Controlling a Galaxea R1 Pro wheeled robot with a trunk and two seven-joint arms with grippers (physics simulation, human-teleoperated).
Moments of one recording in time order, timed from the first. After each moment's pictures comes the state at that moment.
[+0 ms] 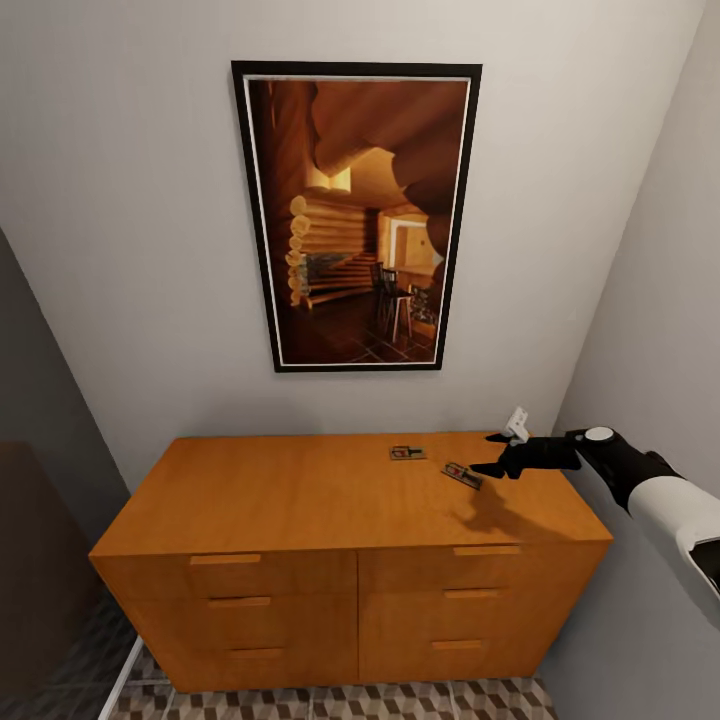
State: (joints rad) left arm 0.08 0.04 0.43 0.04 -0.48 -0.82 0.08; right arm -1.16 -0.35 0.36 -0.26 0.04 -0.09 1.03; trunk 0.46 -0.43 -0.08
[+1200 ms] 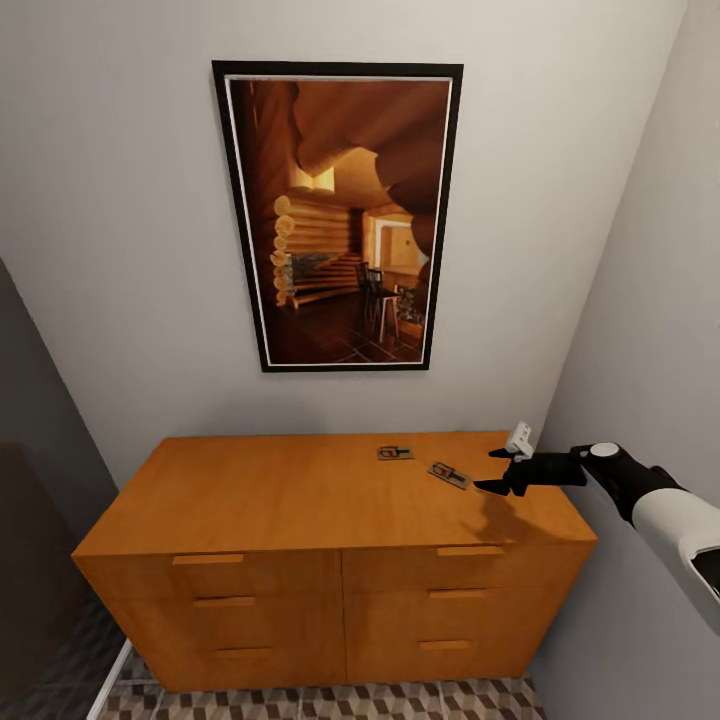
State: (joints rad) left arm 0.08 0.04 0.44 0.04 -0.48 -0.82 0.09; right arm -1.13 -0.36 0.36 -0.21 0.03 -0.14 1.07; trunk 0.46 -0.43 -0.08
